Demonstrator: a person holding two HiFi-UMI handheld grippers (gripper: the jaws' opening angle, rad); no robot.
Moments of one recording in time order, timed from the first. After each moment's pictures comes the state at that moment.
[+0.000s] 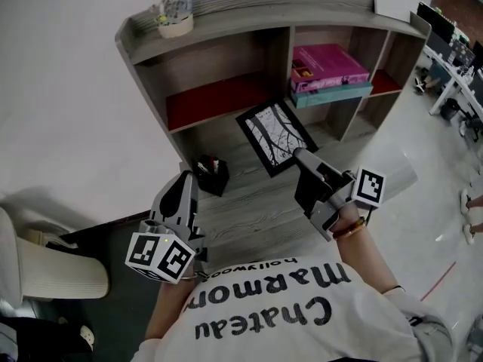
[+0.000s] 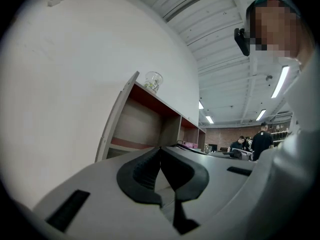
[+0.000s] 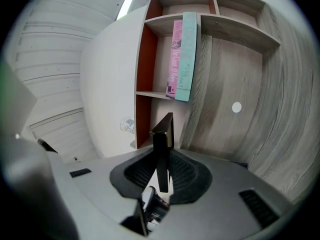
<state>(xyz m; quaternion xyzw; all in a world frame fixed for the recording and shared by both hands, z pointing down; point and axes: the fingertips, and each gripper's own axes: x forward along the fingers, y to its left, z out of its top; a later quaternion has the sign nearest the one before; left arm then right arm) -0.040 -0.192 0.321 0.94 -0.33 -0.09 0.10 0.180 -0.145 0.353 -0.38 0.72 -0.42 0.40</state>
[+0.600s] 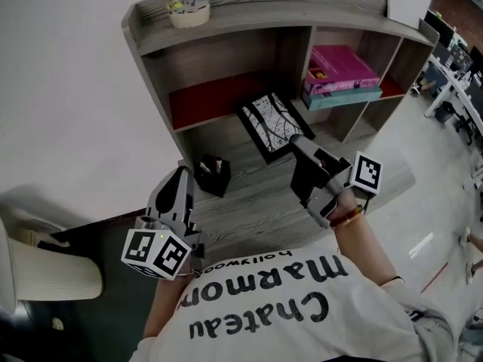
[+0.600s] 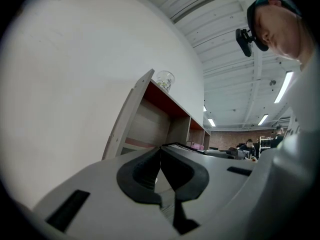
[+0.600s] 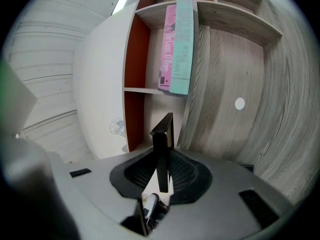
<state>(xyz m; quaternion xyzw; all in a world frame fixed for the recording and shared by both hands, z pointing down) -0.058 -0.211 0.334 0.93 -0.33 -0.10 0.11 0.172 -0.177 0.351 -0.38 0.71 -0.44 0.40</state>
